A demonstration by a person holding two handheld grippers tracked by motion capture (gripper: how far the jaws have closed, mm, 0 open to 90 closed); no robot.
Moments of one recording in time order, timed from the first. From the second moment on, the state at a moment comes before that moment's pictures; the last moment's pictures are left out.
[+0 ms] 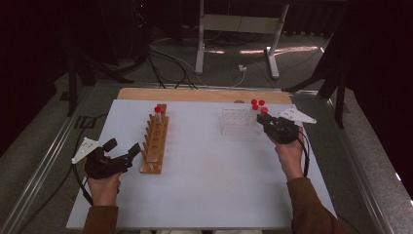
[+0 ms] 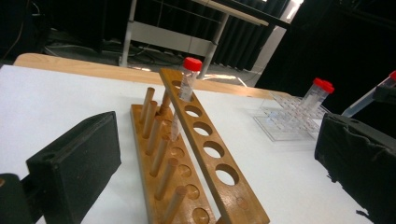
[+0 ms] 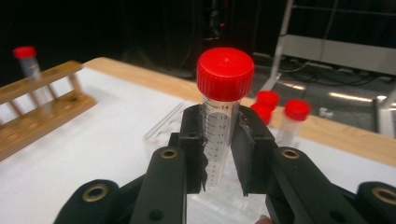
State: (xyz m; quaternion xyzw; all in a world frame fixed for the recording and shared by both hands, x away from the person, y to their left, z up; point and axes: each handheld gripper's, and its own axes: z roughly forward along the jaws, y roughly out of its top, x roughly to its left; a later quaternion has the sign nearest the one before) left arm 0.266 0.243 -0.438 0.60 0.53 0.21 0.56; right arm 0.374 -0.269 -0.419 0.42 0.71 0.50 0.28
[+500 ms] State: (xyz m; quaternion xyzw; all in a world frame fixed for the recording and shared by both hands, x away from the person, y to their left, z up) left arm 0.266 0.211 -0.420 0.63 0.50 0.23 0.56; right arm 0.335 -0.250 -0.431 0.38 0.73 0.51 0.23
